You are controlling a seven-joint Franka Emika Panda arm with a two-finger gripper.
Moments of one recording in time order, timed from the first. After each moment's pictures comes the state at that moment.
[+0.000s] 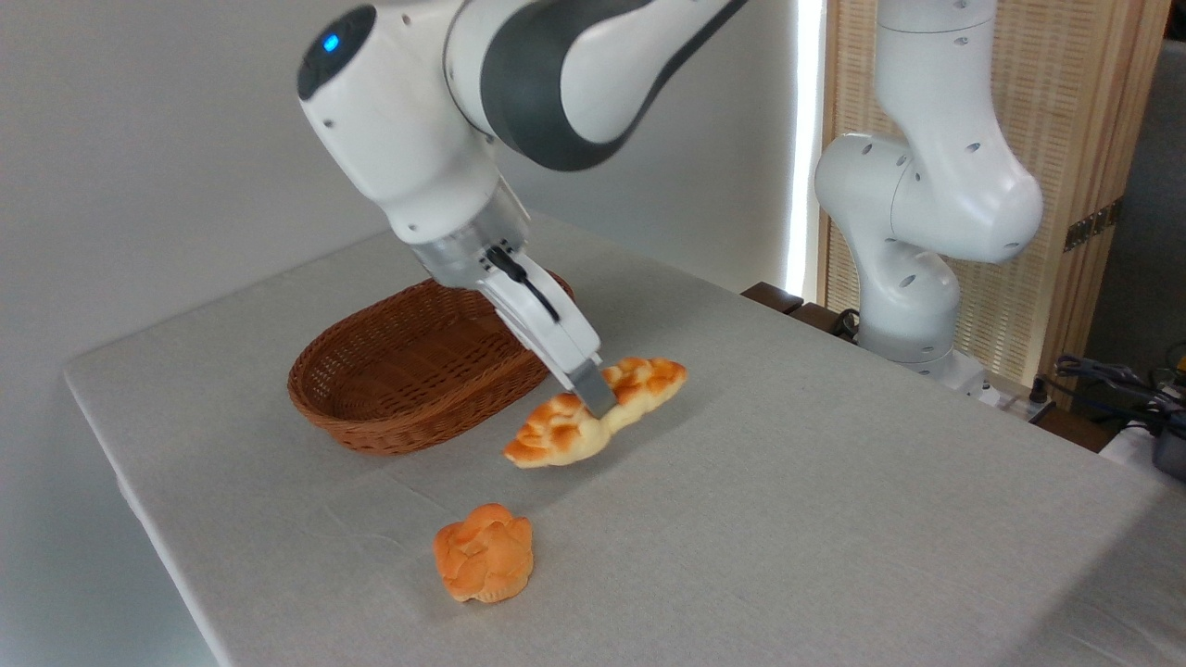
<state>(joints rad) 0.01 0.05 -0.08 -1.85 0.01 1.50 0.87</state>
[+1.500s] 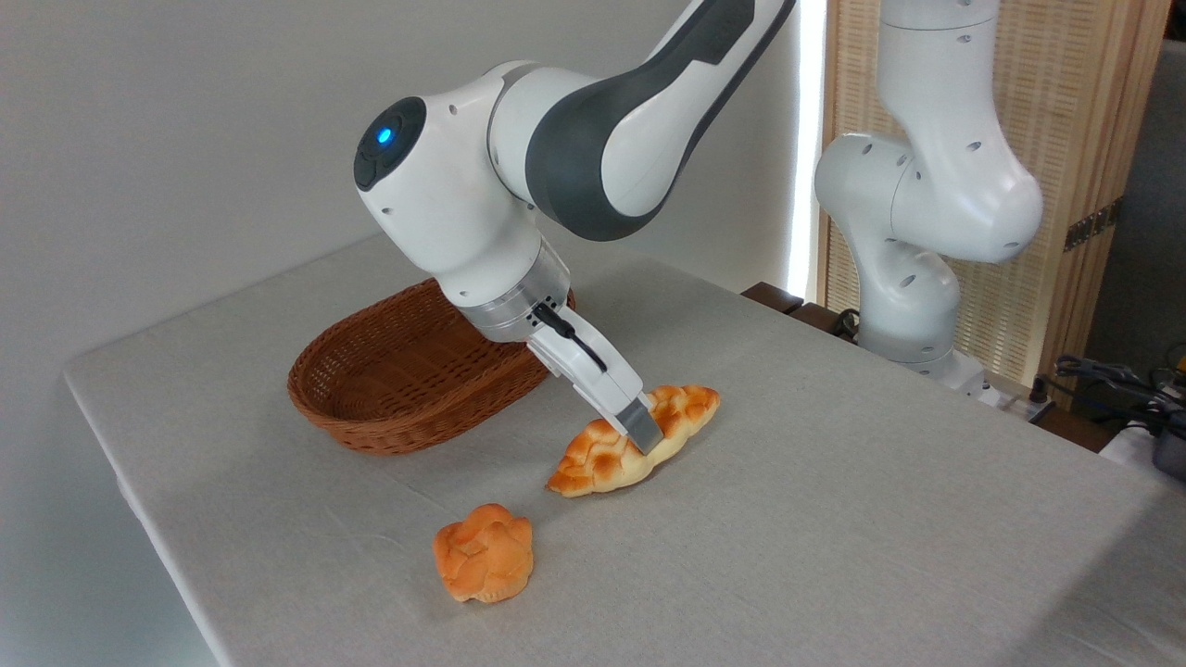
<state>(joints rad) 0.01 0.03 -0.07 -2.00 0.01 1.59 0.84</state>
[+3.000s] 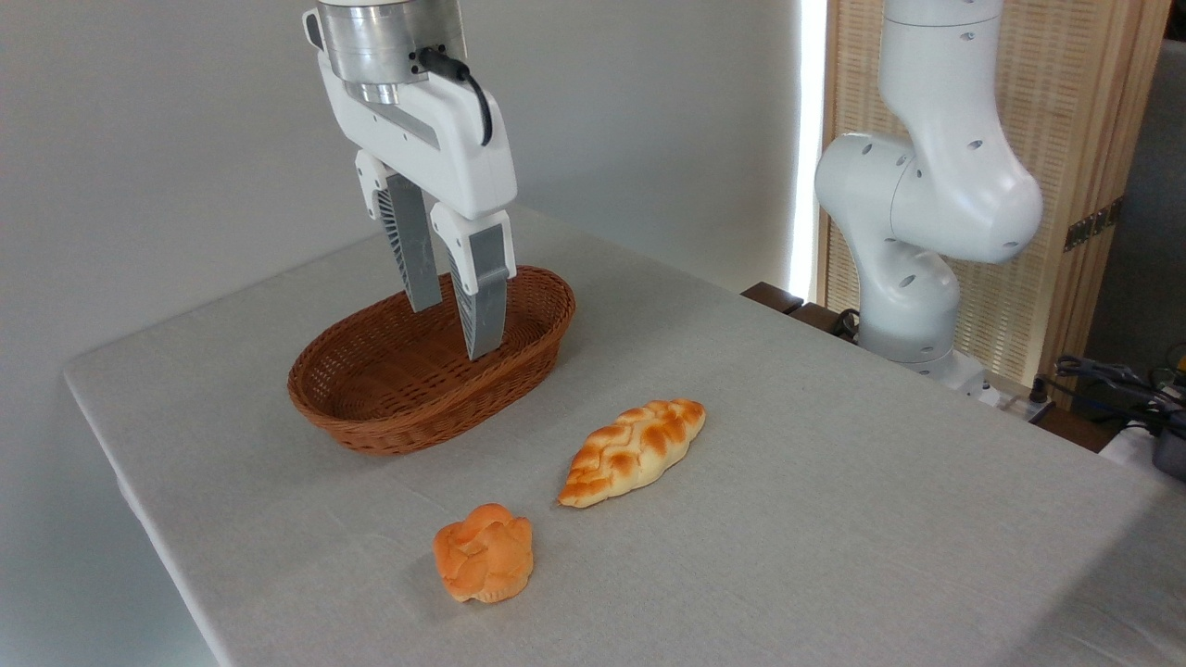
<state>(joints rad) 0.00 -0.01 -0.07 -1.61 -0.08 1.64 0.74</state>
